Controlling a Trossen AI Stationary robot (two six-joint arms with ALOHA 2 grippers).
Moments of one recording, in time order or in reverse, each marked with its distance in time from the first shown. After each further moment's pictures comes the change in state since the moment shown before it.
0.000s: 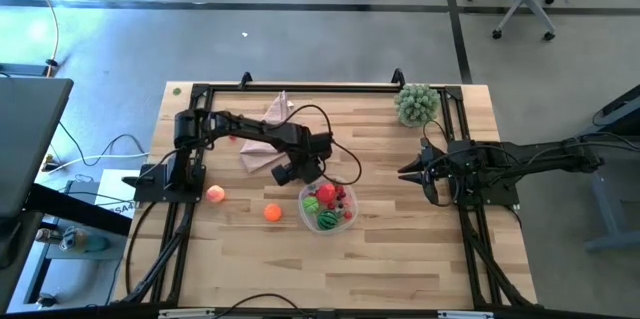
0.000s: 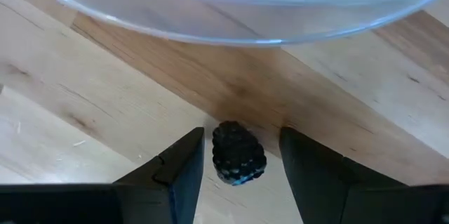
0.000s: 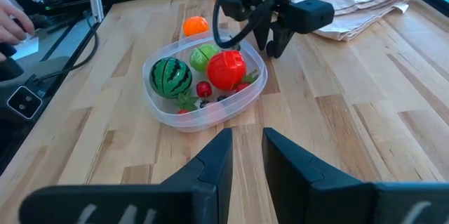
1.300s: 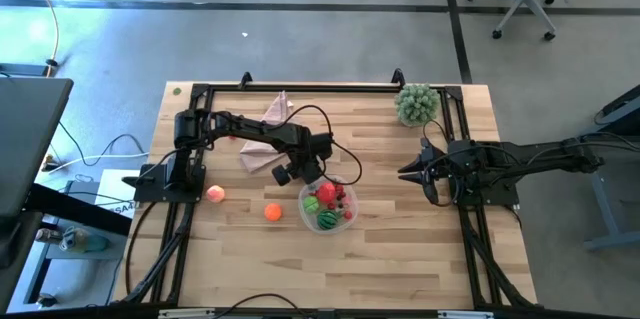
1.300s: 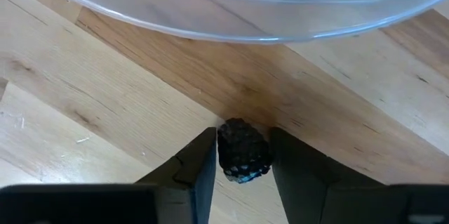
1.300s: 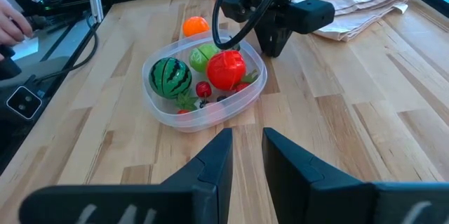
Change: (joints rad) left arm 0.001 0.004 -0.001 0.013 -0.011 -0.008; right arm 0.000 0.000 0.000 0.000 0.000 0.000
